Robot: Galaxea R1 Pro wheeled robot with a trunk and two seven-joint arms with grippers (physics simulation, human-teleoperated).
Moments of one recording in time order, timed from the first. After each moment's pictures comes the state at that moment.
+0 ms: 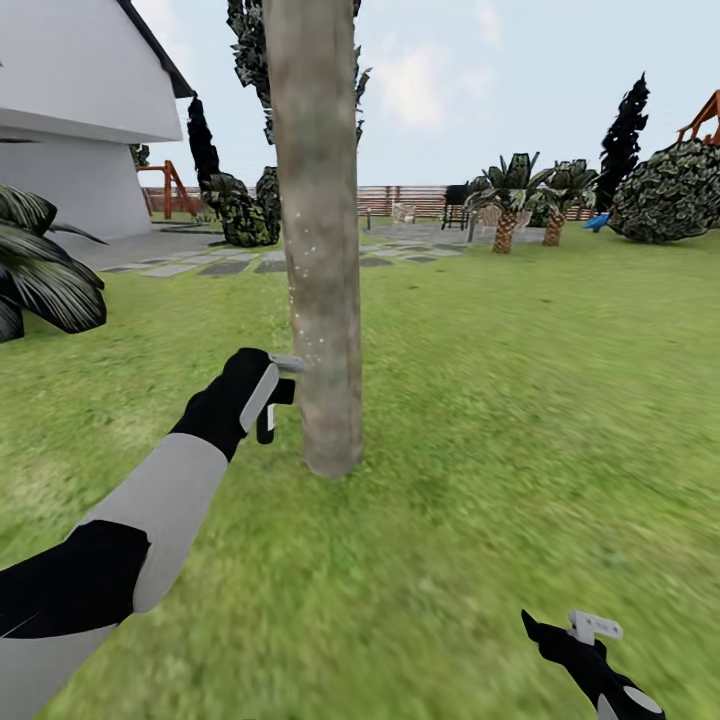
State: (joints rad) left arm -1.21 -0.09 -0.19 -0.72 0.20 0.97 0.30; right arm -0.40 -0.15 -0.47 -0.42 0.06 -0.15 0.31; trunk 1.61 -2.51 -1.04
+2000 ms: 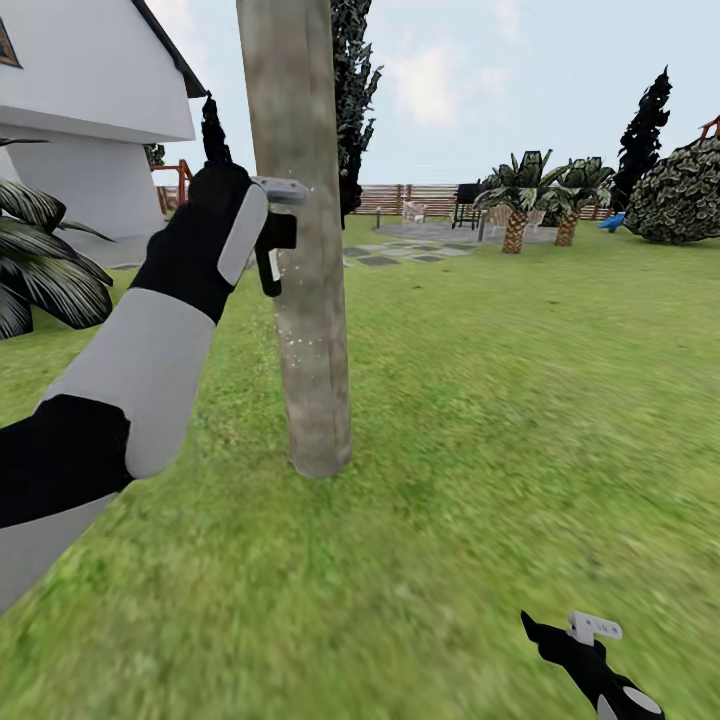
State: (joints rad) left arm -1.65 -0.13 -0.18 -0.78 0.21 0.98 0.31; right arm -0.40 -0.15 -0.47 -0.42 0.06 -0.15 0.31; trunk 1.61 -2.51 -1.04
